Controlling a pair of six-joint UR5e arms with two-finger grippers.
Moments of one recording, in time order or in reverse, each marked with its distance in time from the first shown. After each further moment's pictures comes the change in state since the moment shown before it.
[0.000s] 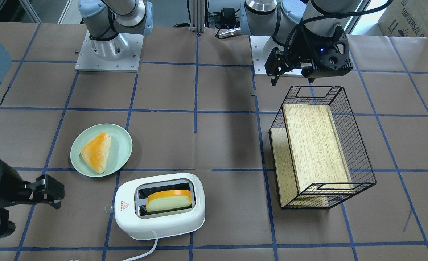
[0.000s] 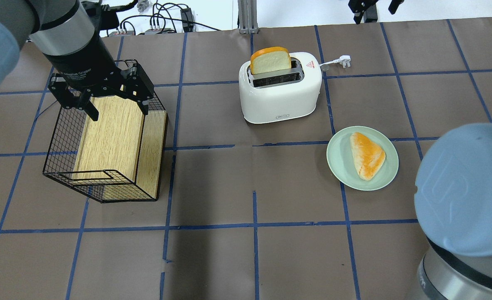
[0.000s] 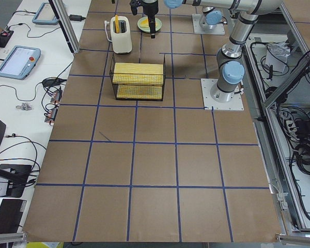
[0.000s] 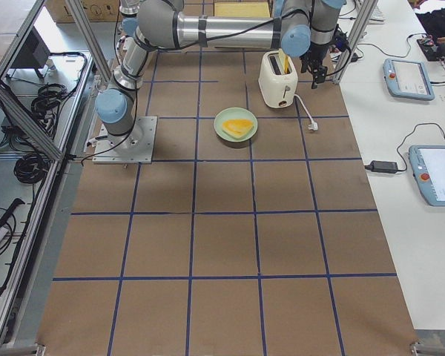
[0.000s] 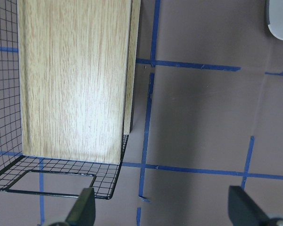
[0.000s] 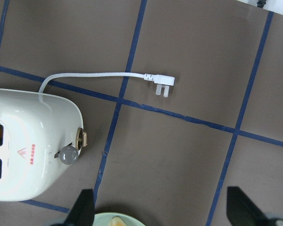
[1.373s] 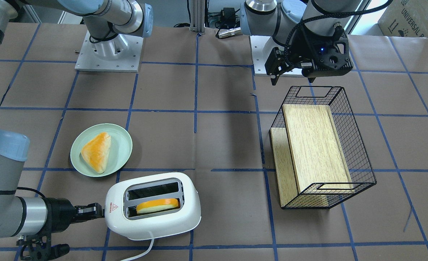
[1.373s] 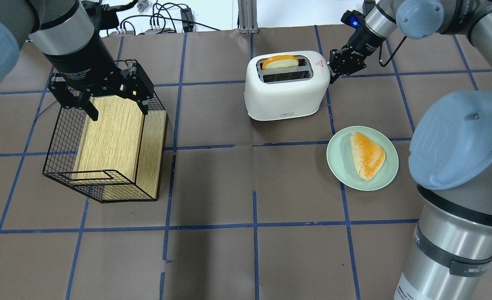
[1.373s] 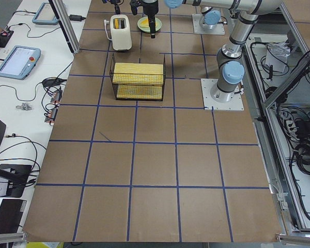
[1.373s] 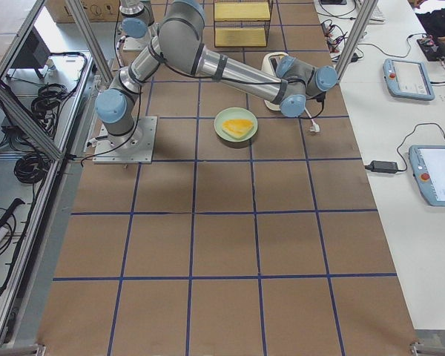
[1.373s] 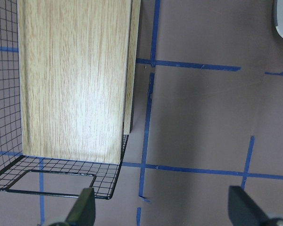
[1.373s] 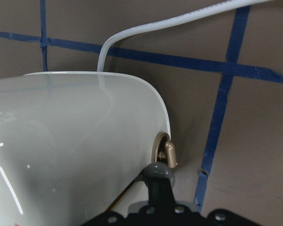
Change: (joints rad) left arm 0.000 0.000 0.001 -0.001 0.000 0.000; right arm -0.102 0.217 0.182 0.001 0.488 -0.065
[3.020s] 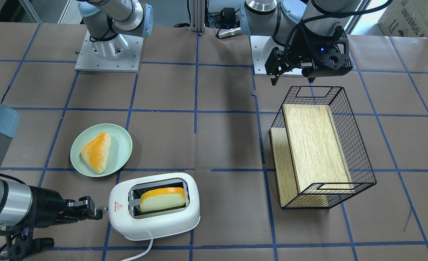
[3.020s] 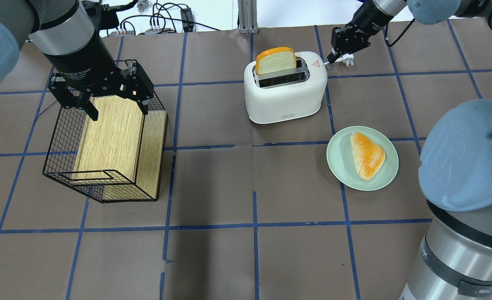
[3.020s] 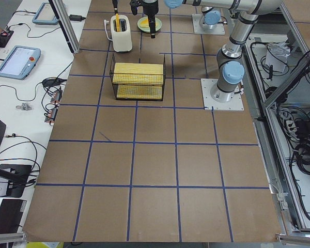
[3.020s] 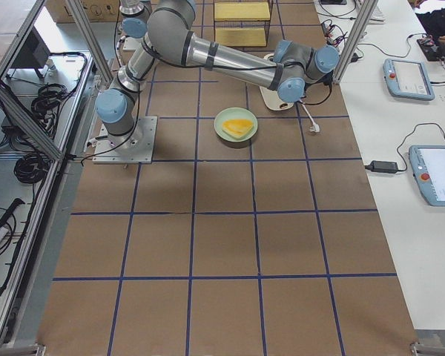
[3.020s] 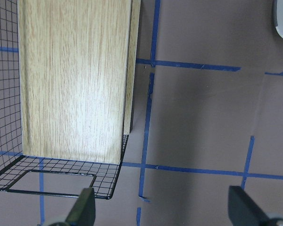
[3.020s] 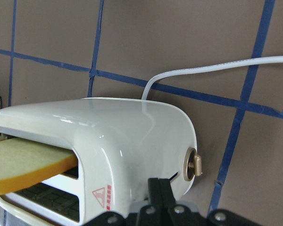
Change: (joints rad) left arm 0.000 0.000 0.000 0.000 0.000 0.000; right arm 0.004 -0.100 0.010 -0.050 0.038 -0.011
